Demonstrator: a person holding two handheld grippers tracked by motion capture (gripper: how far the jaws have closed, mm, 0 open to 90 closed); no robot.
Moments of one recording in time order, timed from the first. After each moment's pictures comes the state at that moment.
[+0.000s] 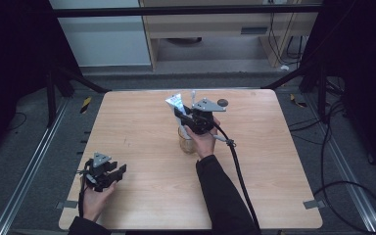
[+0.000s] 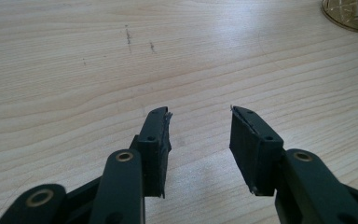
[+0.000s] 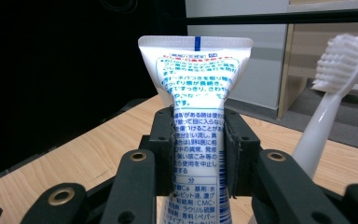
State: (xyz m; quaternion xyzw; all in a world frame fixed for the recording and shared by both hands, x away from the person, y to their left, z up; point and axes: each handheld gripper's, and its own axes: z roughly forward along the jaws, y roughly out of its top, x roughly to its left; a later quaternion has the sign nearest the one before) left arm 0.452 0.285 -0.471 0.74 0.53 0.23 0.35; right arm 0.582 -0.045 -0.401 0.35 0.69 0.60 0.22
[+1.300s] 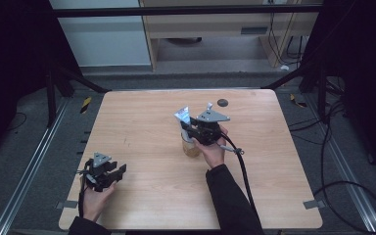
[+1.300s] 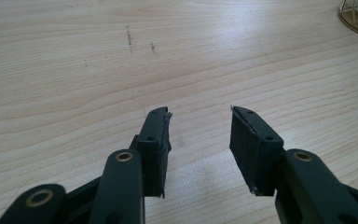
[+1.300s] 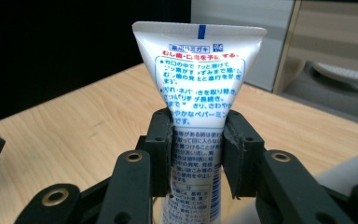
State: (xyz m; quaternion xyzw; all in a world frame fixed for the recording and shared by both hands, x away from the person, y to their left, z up) left arm 0.452 0.284 -0.471 0.74 0.53 0.23 0.35; right arm 0.556 -0.065 -0.415 0.33 0.74 0.54 0.22
